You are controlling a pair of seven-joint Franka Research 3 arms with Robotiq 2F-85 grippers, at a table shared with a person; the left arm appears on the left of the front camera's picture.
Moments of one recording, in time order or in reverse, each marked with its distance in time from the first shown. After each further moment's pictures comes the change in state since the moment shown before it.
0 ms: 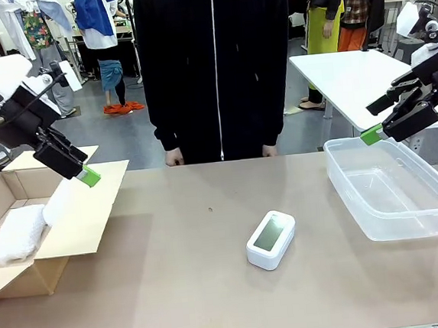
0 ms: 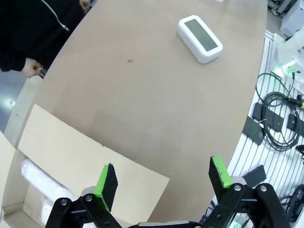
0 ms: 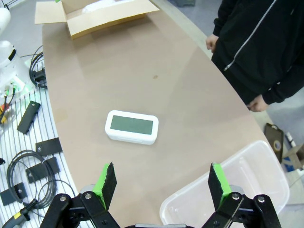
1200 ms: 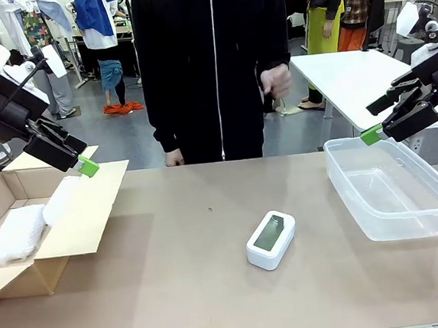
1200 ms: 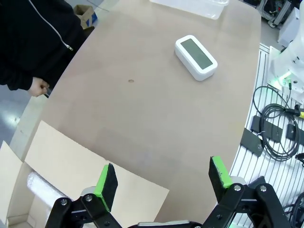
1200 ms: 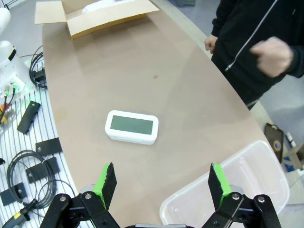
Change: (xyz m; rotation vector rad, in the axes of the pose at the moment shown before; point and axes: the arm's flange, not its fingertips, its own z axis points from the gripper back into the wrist) left arm -0.001 -0.005 0.012 0.003 -0.102 -0.028; right arm 0.000 0.000 0.000 0.000 0.000 0.000
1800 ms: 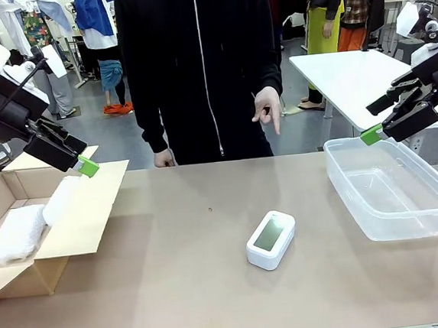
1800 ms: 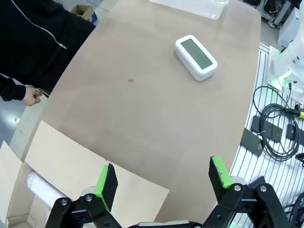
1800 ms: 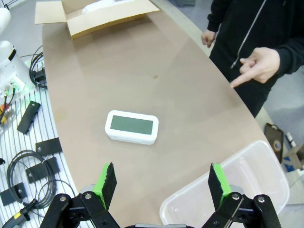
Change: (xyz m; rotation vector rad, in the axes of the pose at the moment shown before) left arm 0.000 0.000 0.000 0.000 0.000 0.000; right arm 0.000 0.000 0.000 0.000 0.000 0.000
